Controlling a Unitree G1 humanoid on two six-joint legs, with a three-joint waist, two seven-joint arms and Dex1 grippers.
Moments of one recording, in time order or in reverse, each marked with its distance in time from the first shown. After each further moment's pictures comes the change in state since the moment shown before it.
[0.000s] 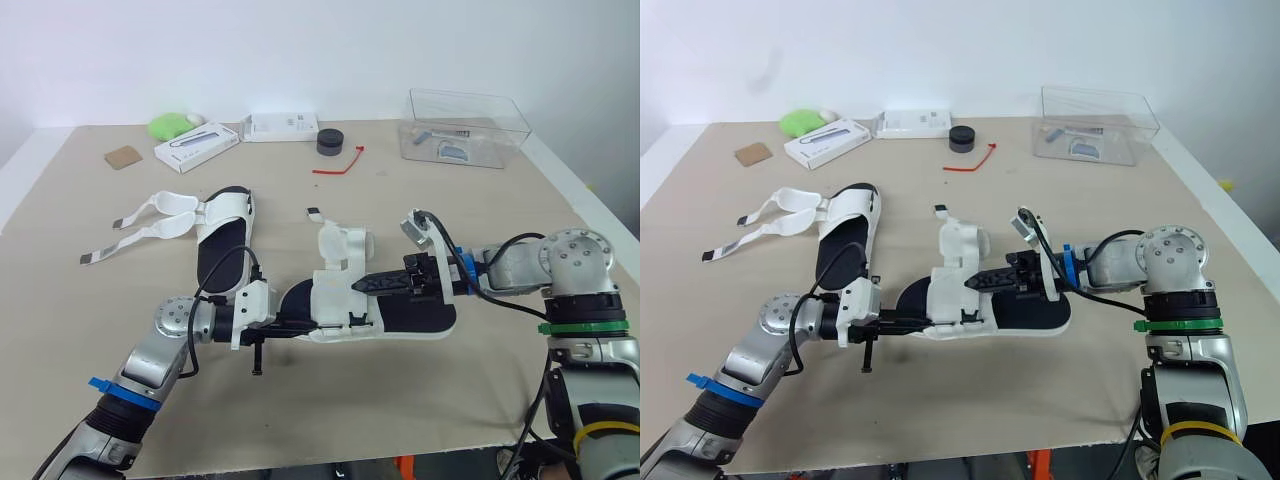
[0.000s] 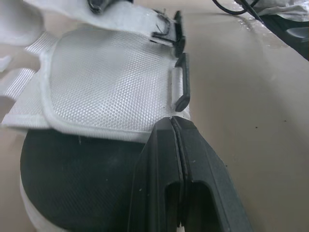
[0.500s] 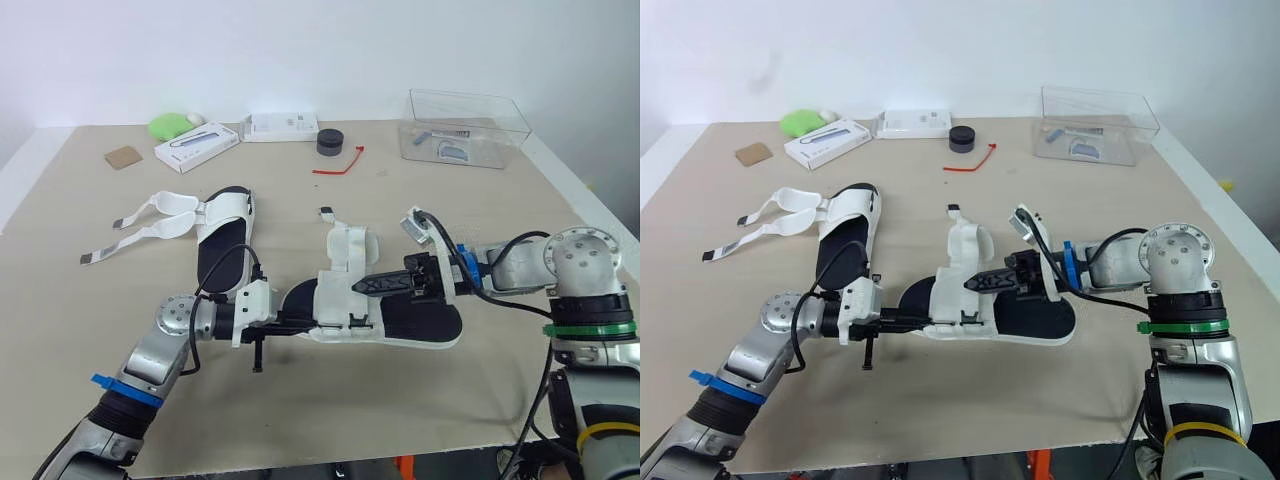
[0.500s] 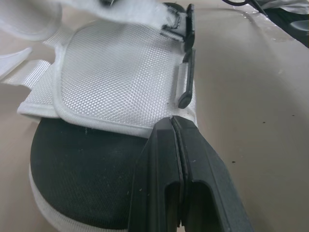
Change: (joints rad) left arm -0.018 -0.005 -0.004 0.031 0.026 -0.039 -0.001; right arm 0.002 -0.022 0.002 -0.106 -0.019 -0.001 0.035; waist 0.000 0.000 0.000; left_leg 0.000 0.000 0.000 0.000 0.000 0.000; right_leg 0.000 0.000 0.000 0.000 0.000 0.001
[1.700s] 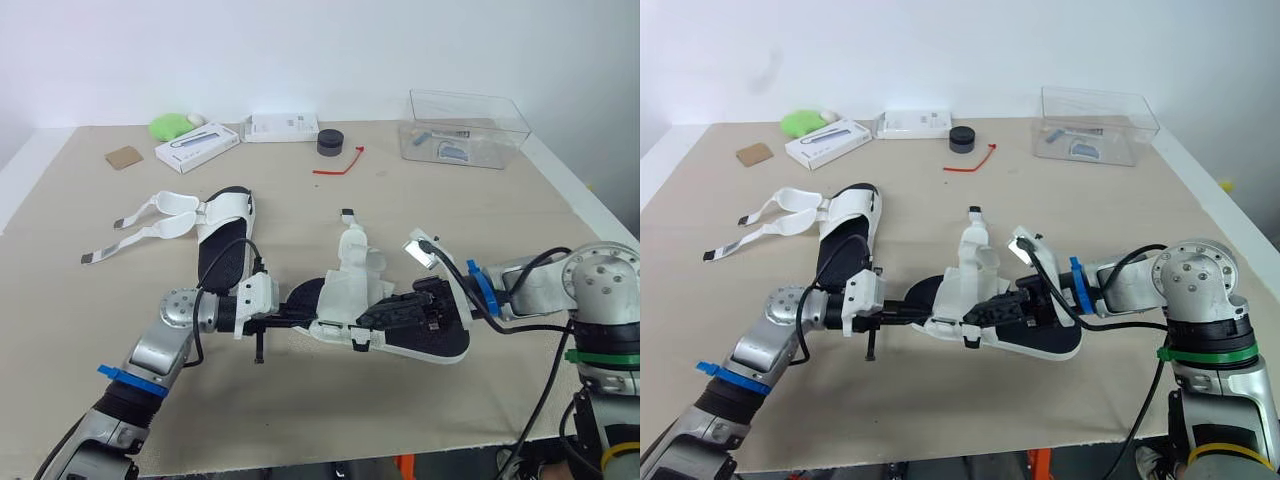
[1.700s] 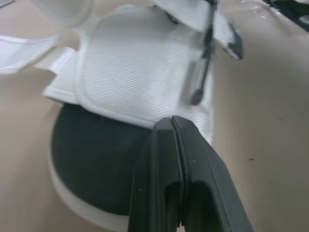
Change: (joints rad) left arm -0.063 -0.023 0.006 0.088 0.011 -0.010 0.002; right arm 0.108 -0.094 0.001 -0.268 -0.039 0.008 0.119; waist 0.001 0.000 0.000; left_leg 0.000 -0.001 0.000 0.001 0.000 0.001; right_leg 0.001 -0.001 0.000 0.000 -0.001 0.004
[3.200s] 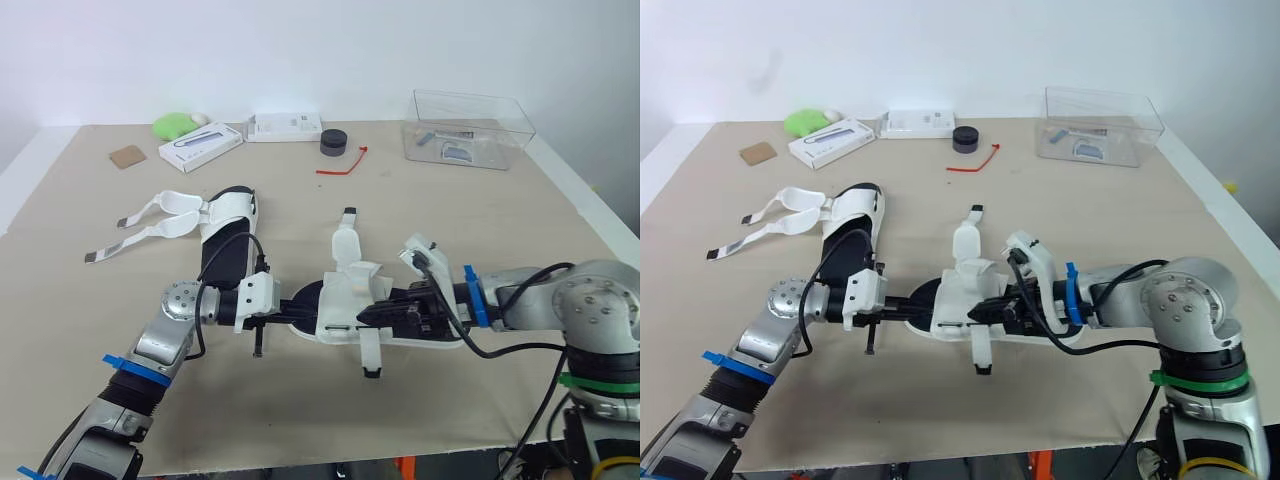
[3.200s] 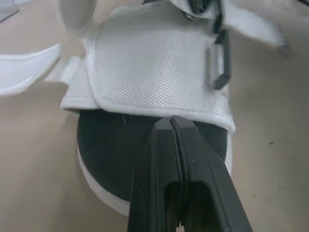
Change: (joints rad) left arm -0.033 0.002 -0.023 0.057 0.043 -0.103 -0.046; right arm 0.085 0.003 -0.048 -0.200 -0.257 -0.068 0.135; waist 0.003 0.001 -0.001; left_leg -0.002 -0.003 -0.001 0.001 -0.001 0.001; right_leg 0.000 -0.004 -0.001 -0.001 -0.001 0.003
